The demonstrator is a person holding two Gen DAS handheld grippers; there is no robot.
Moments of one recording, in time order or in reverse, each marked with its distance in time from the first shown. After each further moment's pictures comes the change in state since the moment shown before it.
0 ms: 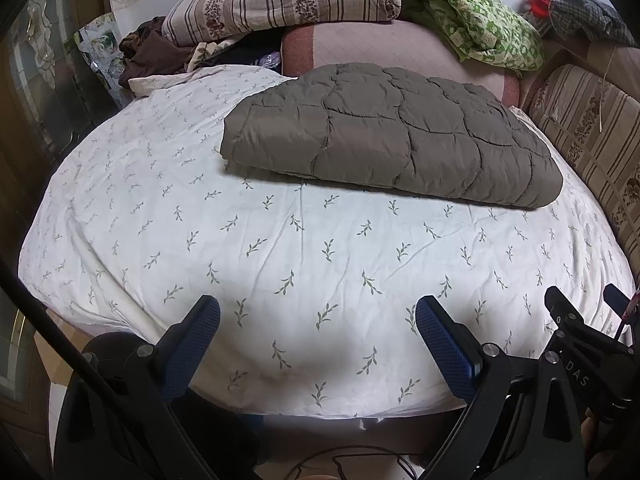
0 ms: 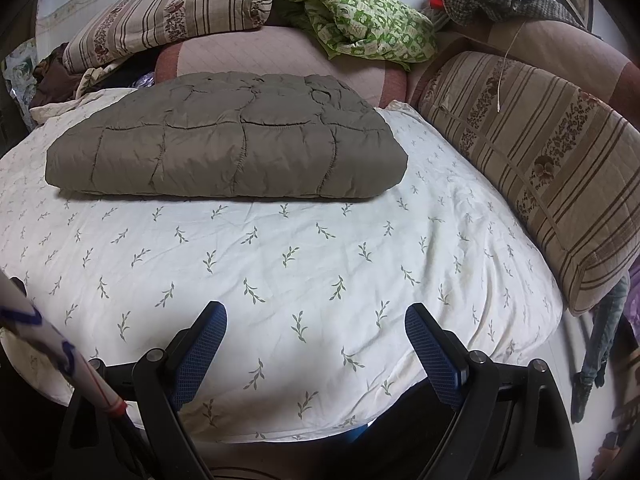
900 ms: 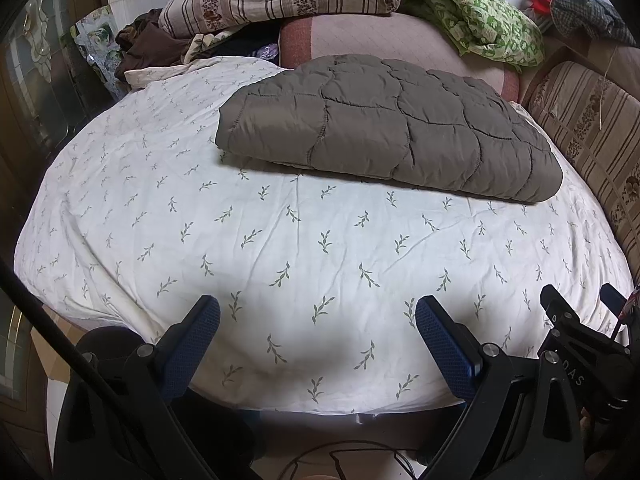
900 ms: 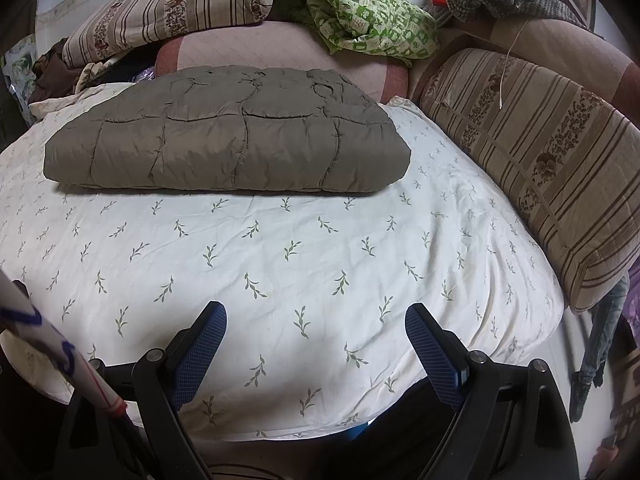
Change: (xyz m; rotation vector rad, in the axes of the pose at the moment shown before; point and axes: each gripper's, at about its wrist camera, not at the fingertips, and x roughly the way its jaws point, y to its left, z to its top) left arm 0.005 0.000 -0.003 -0.004 0.023 -0.014; right arm 0.005 0.004 -0.002 -0.003 0.016 -0.005
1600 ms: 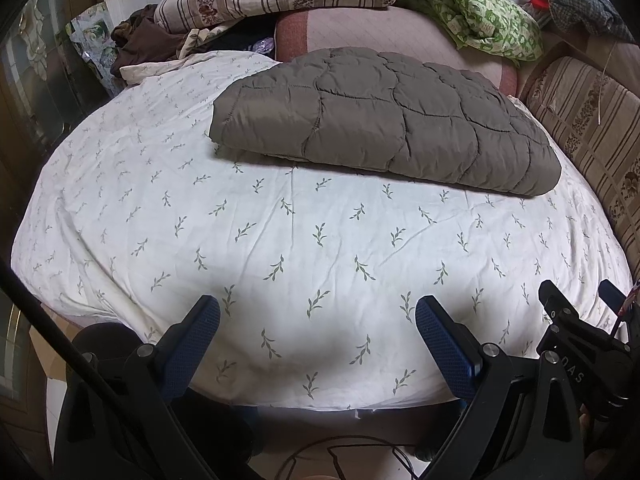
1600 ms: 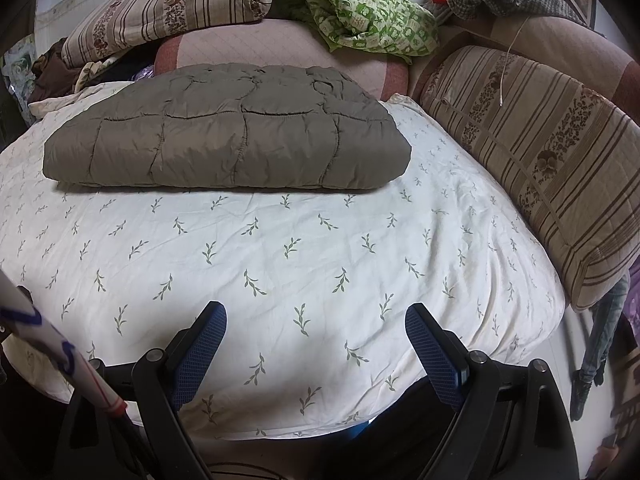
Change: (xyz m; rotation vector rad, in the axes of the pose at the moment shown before) left arm 0.003 -0.001 -0.001 0.006 0.025 -0.013; right arm 0.001 0.001 -0.001 0.003 0.004 0.000
